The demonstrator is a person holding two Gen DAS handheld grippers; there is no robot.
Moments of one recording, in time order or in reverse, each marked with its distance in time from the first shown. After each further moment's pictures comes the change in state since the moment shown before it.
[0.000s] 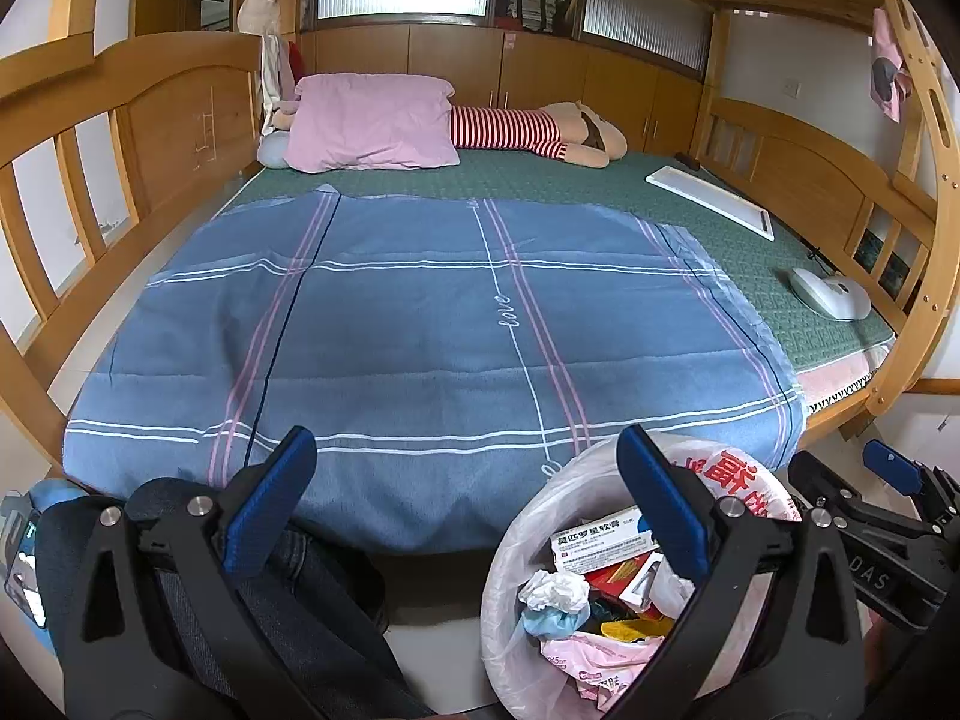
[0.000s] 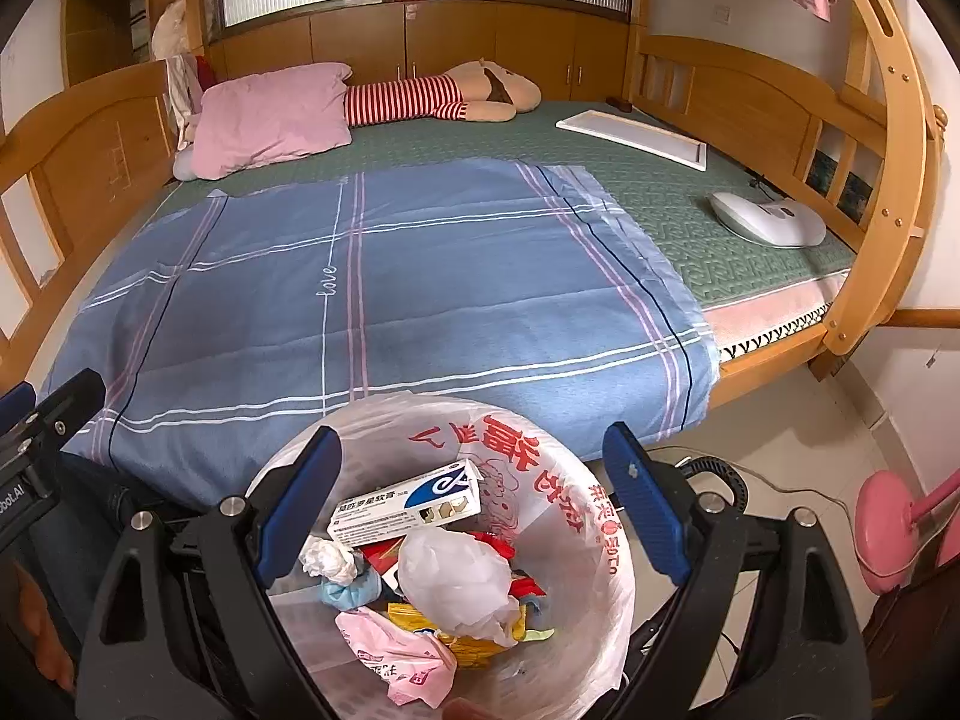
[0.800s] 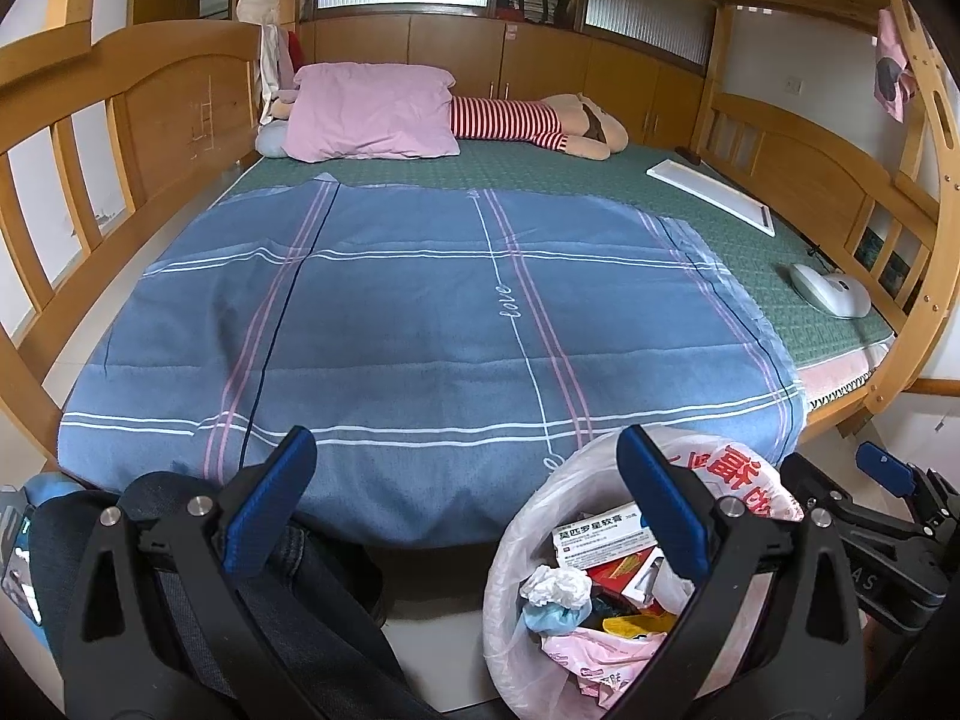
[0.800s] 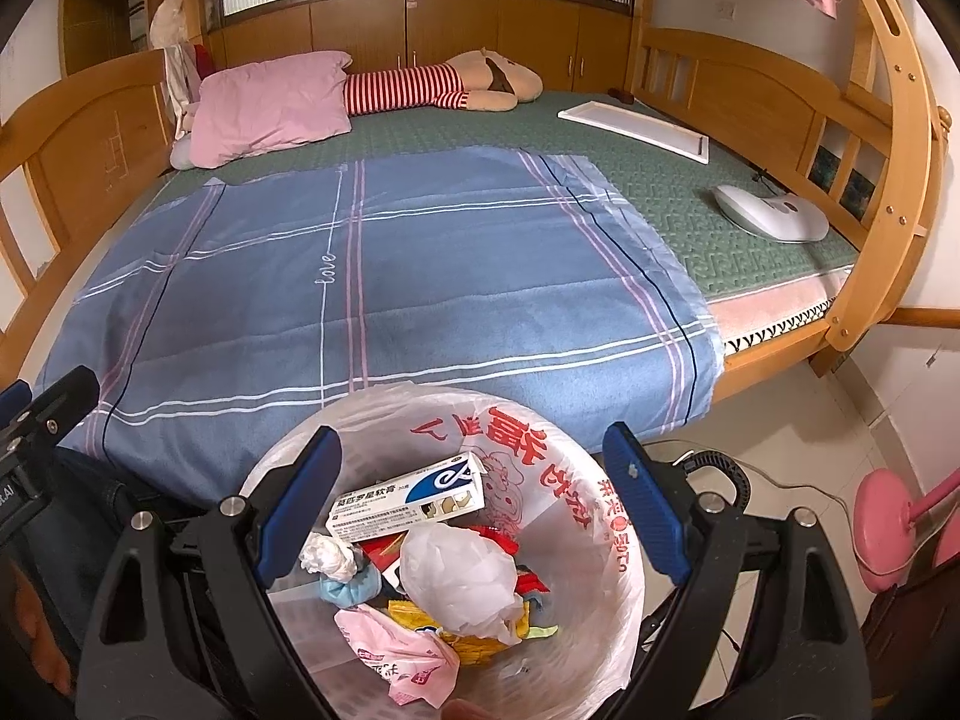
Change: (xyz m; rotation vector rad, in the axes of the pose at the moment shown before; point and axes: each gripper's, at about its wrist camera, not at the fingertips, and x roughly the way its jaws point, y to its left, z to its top) left arm 0.006 0.000 -0.002 -0.012 0.020 0.001; right arm 0.011 0.005 -0.002 -0.003 0.024 -0.006
